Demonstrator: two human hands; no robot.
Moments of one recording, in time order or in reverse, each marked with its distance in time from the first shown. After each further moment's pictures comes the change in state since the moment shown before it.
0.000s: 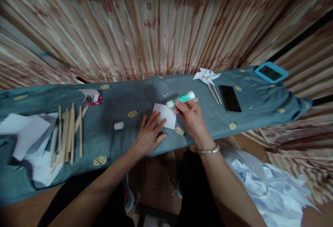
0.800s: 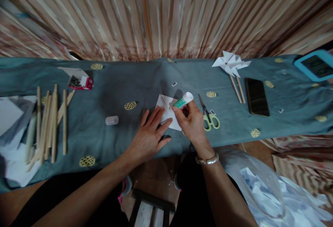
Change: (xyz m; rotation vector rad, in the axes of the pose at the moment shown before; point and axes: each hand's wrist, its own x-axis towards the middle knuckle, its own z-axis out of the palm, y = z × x) left_hand 0.000 0.000 0.006 -0.054 -0.043 -0.028; right_hand 0.011 0.060 -0.015 -0.761 -0.080 -0.240
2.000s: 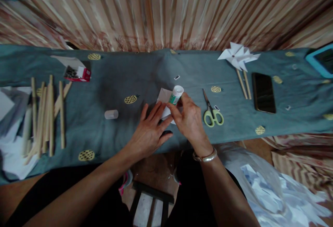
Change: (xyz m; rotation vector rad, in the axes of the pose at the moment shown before) left_hand -0.001 0.002 -0.001 0.023 0.002 -0.012; right_hand -0.001 -0.018 0.010 -0.322 -0.005 -0.192
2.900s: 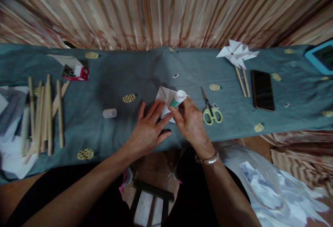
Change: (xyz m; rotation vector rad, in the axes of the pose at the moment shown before) left_hand 0.000 0.001 0.000 0.018 0.008 -0.011; right_hand -0.017 0.012 -0.005 -0.050 0.016 -0.050
